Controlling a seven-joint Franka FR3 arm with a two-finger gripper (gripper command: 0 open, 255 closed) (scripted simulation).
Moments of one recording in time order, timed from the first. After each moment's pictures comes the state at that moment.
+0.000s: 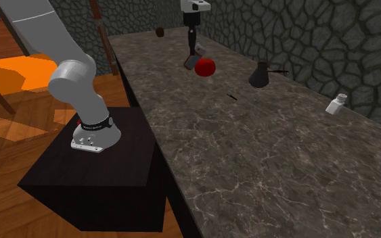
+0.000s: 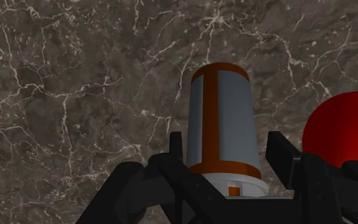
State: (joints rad) arm 0.22 -0.16 0.37 -2.09 -0.05 1.92 0.64
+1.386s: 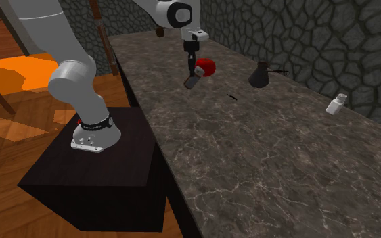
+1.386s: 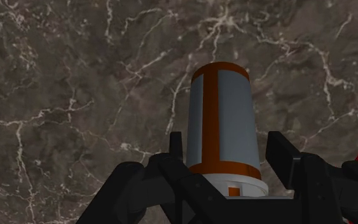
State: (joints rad) arm 0.21 -0.05 0.38 -2.28 -0.11 2.20 0.70
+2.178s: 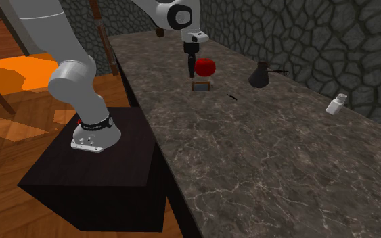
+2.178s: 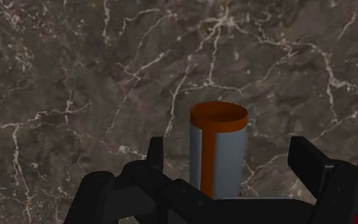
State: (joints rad) arm 0.21 -0.05 0.39 -2.29 -0.12 2.22 0.71
